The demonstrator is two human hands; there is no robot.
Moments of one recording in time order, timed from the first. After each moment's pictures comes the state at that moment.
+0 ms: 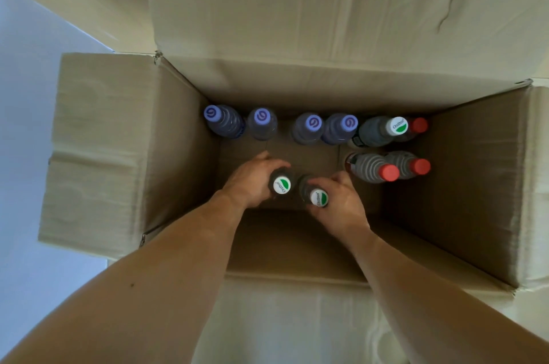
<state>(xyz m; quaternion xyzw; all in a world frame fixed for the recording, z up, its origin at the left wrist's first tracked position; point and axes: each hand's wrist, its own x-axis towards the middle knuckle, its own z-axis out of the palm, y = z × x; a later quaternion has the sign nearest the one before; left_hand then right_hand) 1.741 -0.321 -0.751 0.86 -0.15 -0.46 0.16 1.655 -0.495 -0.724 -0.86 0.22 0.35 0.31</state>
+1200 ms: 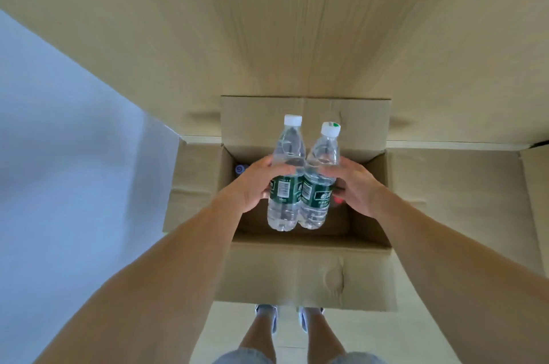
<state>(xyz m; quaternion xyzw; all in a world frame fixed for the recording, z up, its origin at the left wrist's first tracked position) 1.761 -0.342 -0.441 0.65 0.11 -0.47 0.58 1.706 -0.559 -0.451 -0.57 0.31 0.28 0.71</state>
